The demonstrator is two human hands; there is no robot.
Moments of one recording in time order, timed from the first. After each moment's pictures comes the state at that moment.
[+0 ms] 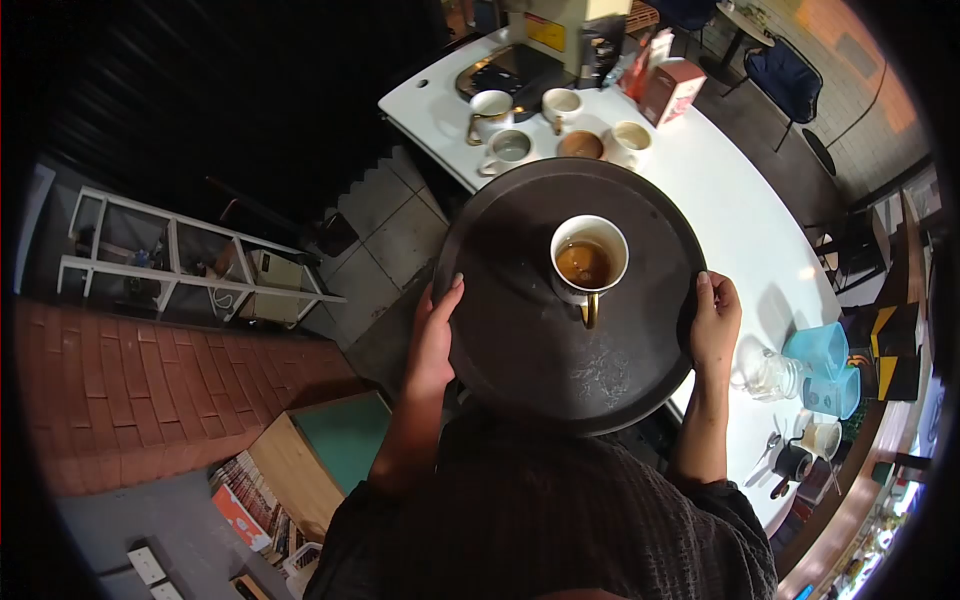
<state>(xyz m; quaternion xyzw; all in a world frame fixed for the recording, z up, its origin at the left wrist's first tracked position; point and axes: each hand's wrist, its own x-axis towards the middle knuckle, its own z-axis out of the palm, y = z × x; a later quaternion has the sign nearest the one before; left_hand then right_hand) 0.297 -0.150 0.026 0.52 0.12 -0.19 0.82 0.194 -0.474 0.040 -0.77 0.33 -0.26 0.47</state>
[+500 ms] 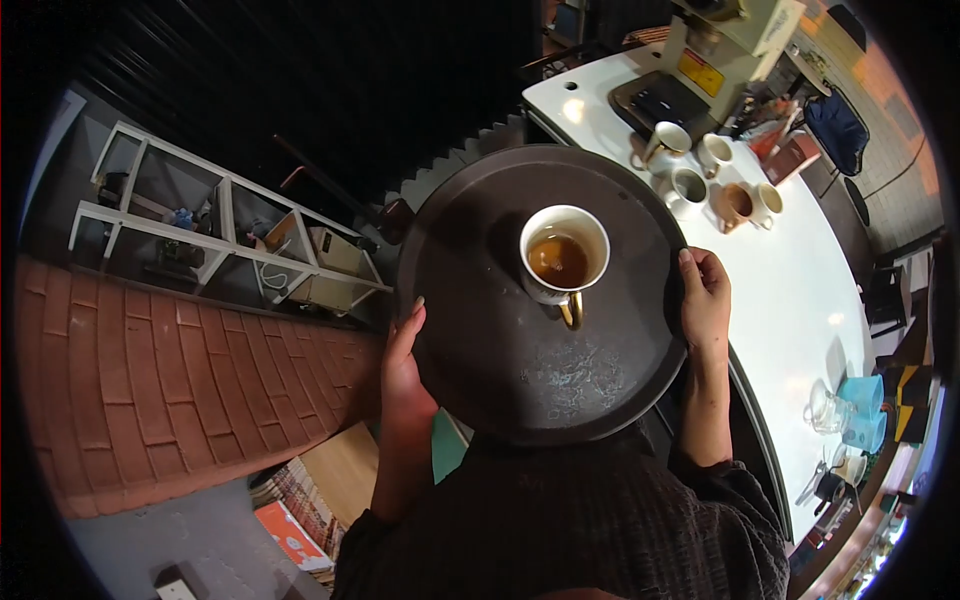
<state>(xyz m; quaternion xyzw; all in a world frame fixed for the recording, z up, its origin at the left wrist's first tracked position) 0.365 0.141 0.056 0.39 0.22 -0.11 0.89 0.363 -0.209 0.048 -0.75 0.22 -0.18 0.60</state>
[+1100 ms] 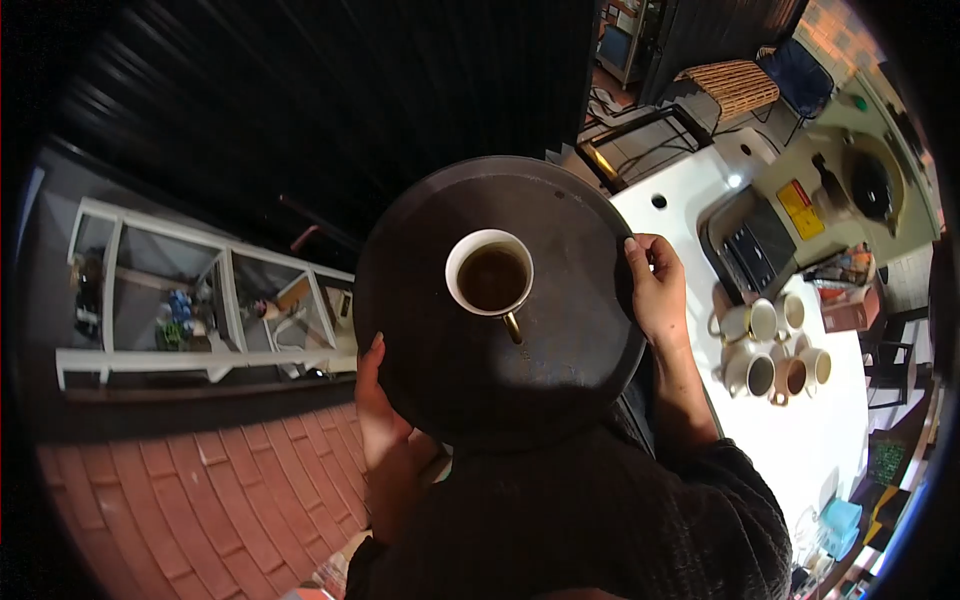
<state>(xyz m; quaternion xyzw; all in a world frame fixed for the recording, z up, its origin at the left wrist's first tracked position) 0.654 0.221 0.056 0.37 0.25 -0.02 0.89 0.732 -0.107 0.035 -0.75 0.14 -0.13 0.63</state>
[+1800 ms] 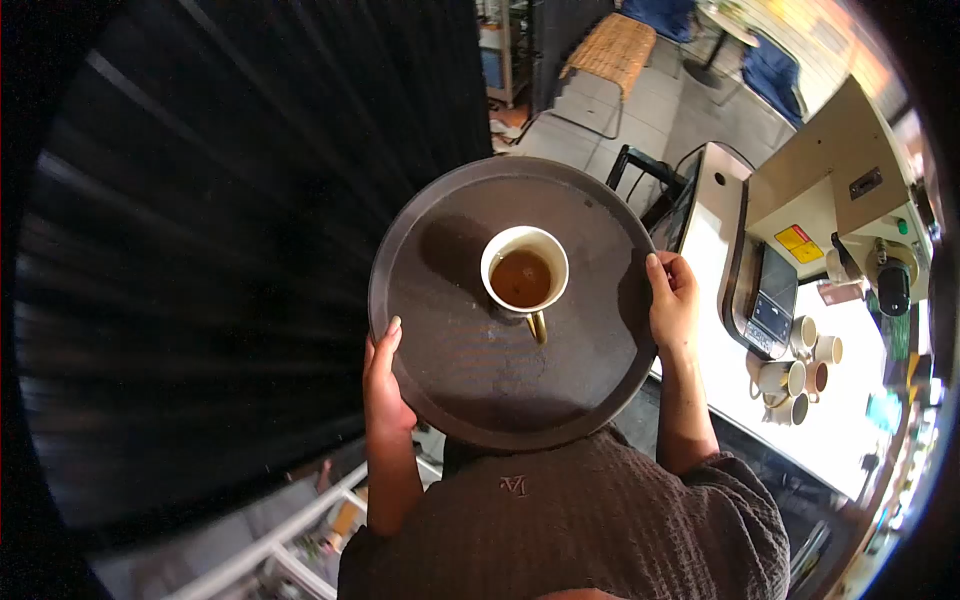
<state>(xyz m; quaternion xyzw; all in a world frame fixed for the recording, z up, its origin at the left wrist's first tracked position) 1.138 0.211 0.047 0.50 0.12 -0.23 0.83 1.003 -0.102 0.044 -0.72 0.39 -0.28 0.50</state>
